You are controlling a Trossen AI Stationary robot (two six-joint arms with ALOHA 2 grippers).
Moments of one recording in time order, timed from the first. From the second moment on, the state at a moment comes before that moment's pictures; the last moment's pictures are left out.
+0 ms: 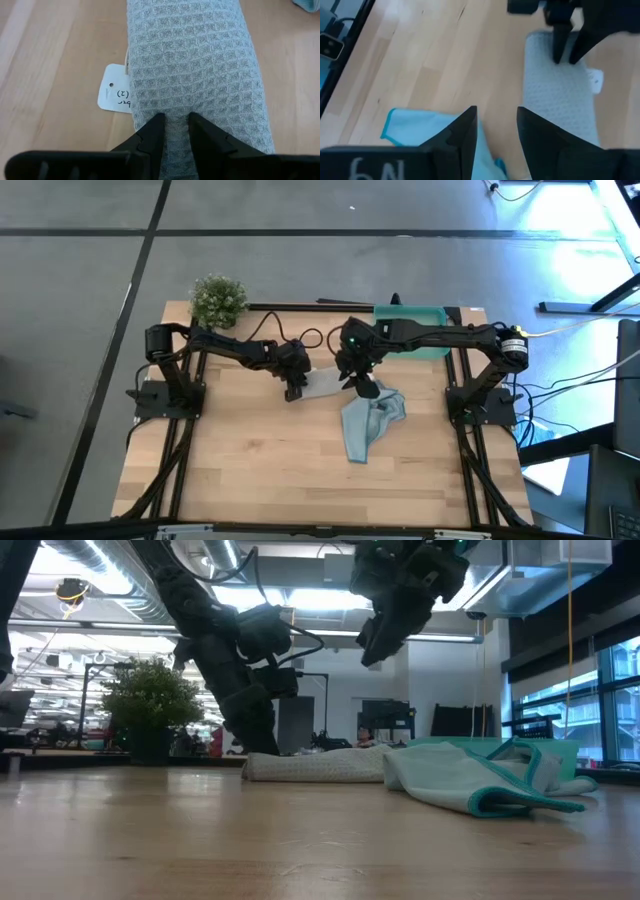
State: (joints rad) left arm 0.27 1.76 0.85 -0.08 0.14 0.04; right arm -0.22 1.67 1.32 -0.70 -0.45 -0.32
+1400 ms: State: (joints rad) left arm 0.27 1.75 0.85 -0.20 0.23 0.37; right arm -0.22 1.67 1.32 -0.62 -0.45 -0.33
